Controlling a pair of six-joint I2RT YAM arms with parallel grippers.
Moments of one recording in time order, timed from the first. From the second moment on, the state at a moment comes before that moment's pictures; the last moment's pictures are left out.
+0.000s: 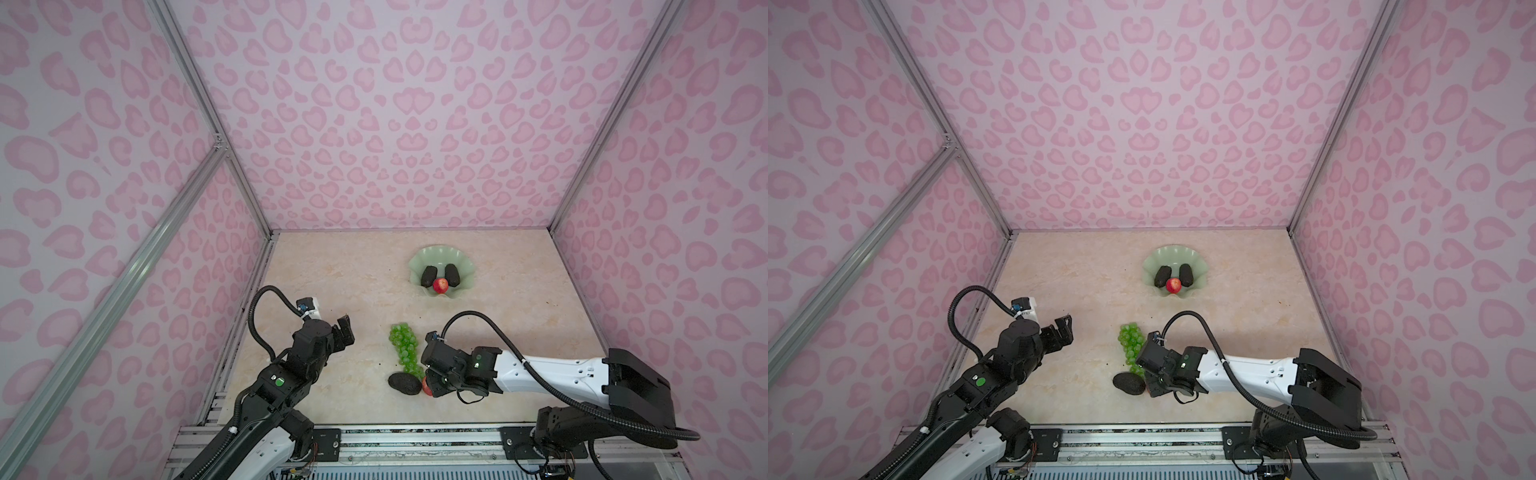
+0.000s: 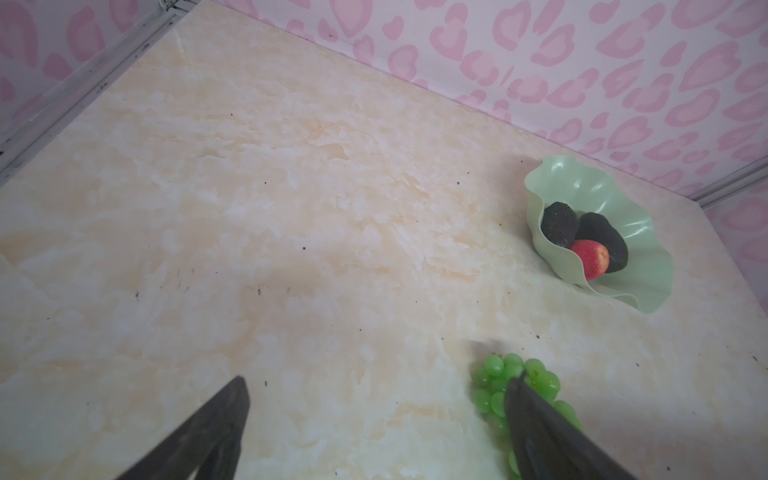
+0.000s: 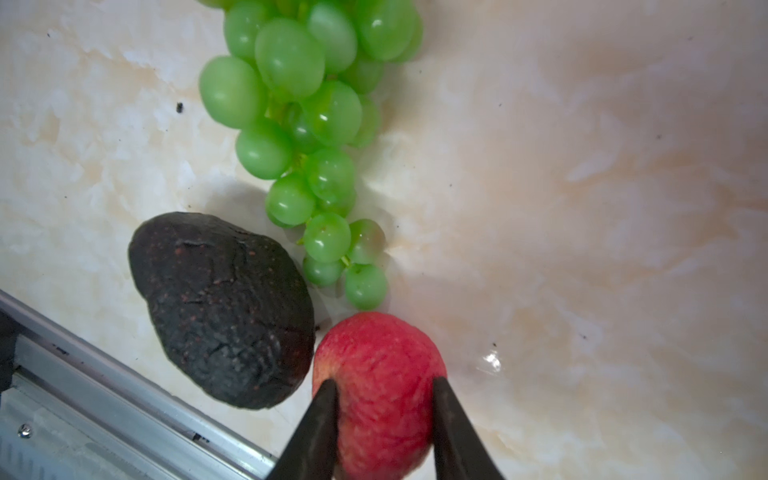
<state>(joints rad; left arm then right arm) -0.55 0.64 0.53 -0.48 -0.39 -0.63 1.14 1.41 0.77 -0.55 0.10 0.79</state>
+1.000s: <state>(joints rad) -0.55 0.60 0.54 -0.49 -0.39 -0.62 0.47 1.73 1.34 -0.34 0.05 0.46</state>
